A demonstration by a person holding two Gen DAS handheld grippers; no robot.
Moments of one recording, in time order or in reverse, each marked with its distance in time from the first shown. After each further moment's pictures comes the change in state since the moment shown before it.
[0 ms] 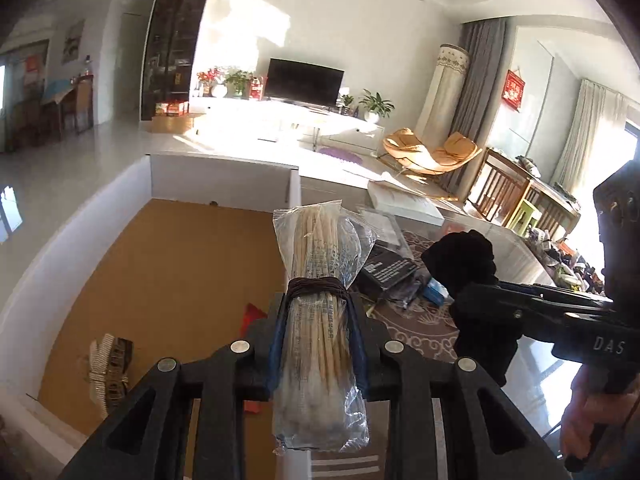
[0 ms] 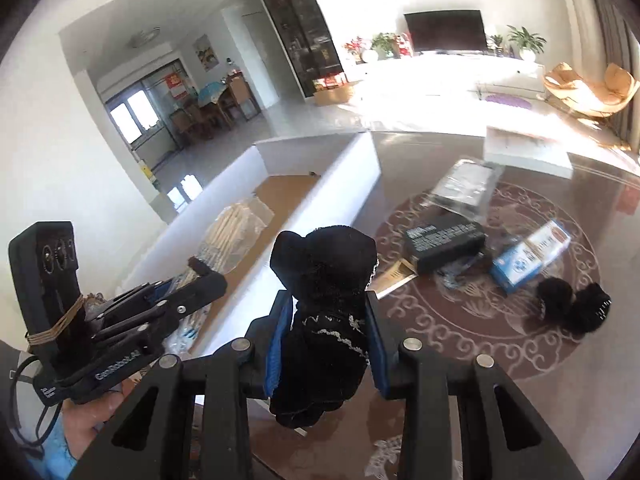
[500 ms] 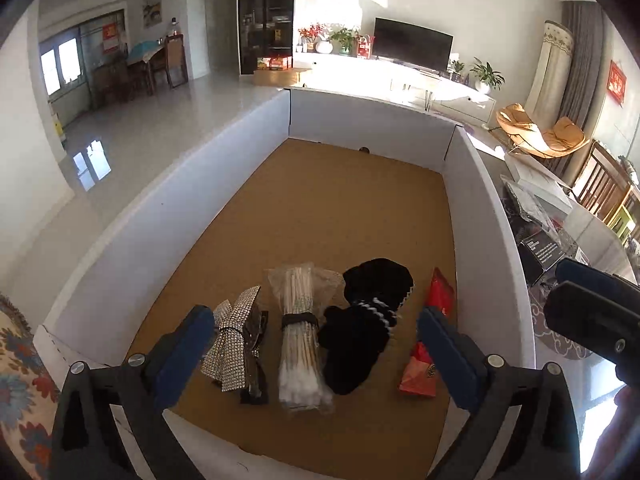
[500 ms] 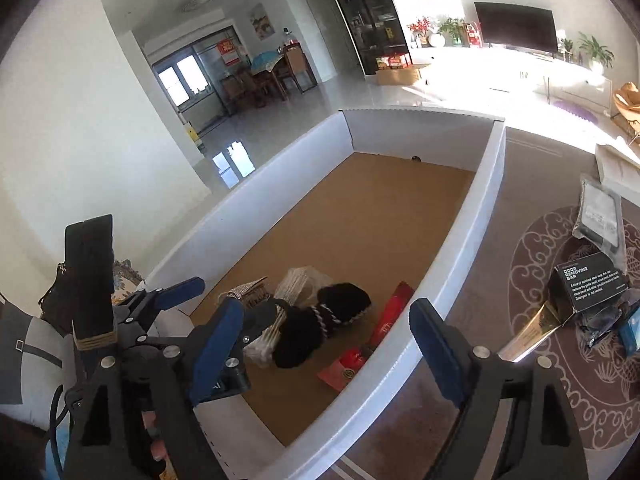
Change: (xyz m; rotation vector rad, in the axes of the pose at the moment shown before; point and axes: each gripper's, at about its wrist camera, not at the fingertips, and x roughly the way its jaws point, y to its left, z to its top) left arm 0.046 0.089 -0.022 -0.103 0.163 0.337; right arm 0.101 0.055 -0.004 -0.067 0.065 0.057
